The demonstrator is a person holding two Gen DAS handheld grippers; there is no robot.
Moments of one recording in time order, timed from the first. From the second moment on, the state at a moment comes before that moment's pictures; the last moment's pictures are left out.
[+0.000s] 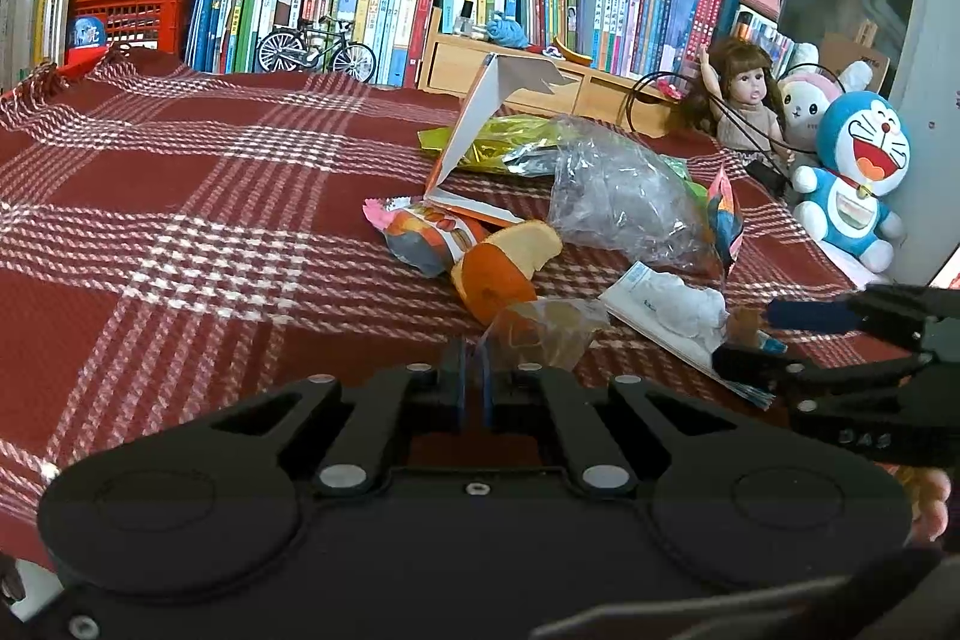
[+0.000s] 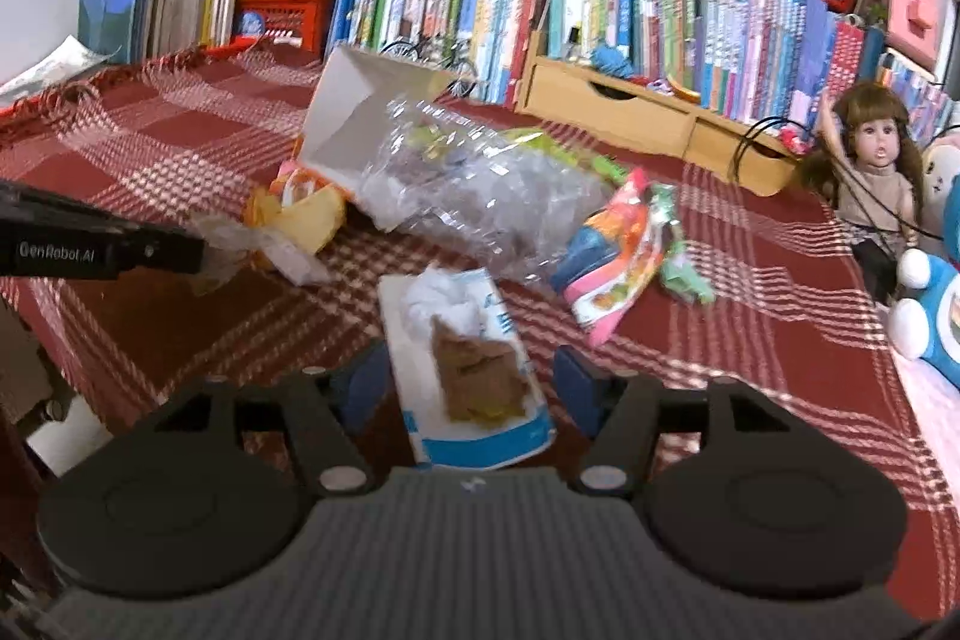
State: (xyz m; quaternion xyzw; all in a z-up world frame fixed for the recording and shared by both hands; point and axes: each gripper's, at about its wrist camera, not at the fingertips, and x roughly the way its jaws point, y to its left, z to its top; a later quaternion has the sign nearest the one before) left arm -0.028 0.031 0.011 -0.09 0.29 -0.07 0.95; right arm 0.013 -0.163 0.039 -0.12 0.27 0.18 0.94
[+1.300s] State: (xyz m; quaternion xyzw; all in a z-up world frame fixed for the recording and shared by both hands) left arm -0.135 0.012 -0.014 -0.08 0.34 -0.10 0.93; right arm -0.097 -0.163 0.011 0.00 0.30 0.23 0.93
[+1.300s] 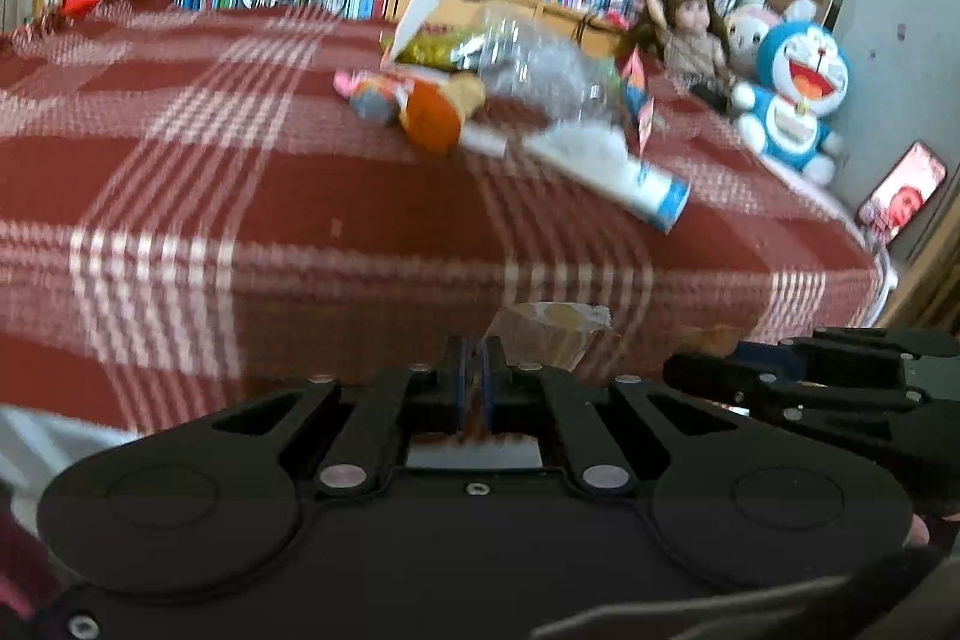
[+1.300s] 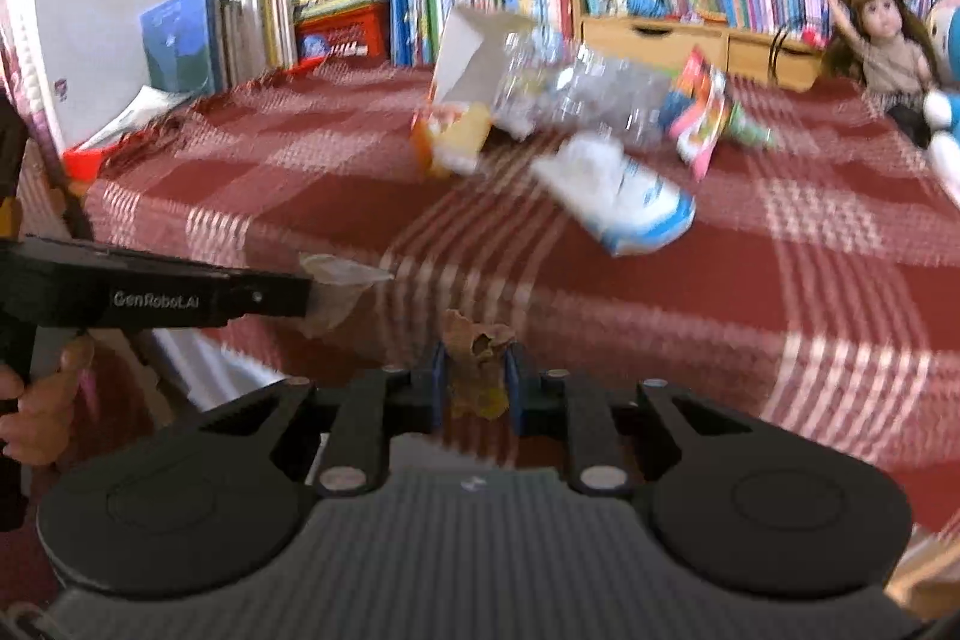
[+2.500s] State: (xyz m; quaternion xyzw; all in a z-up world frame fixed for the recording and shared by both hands) left arm -0.171 0.013 -0.115 -0.10 0.50 -0.07 0.86; right arm -0.138 -0.148 -0.096 0.05 0.45 0.22 0.86
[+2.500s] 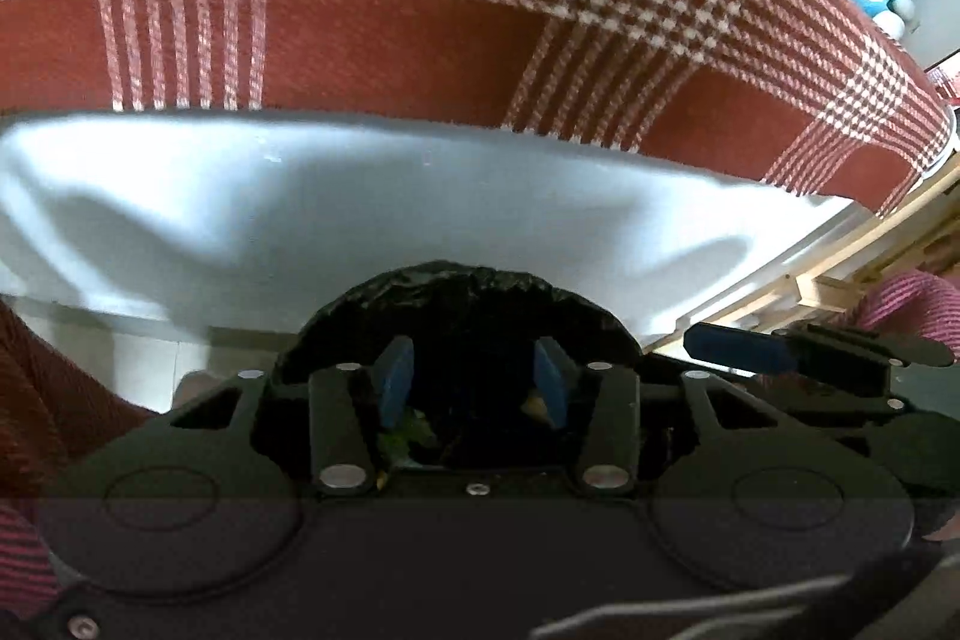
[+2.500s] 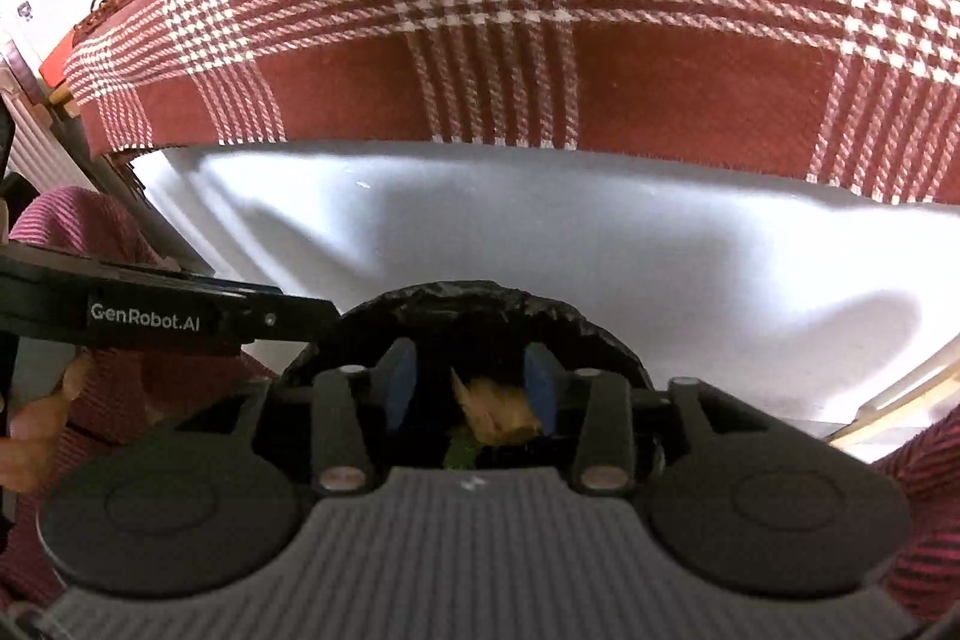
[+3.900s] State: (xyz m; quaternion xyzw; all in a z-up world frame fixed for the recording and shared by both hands) left arm -0.036 0.007 0.022 -0.06 0.24 -0.05 0.97; right arm -0.027 -0.171 0.035 -0.01 0.21 0.13 0.97
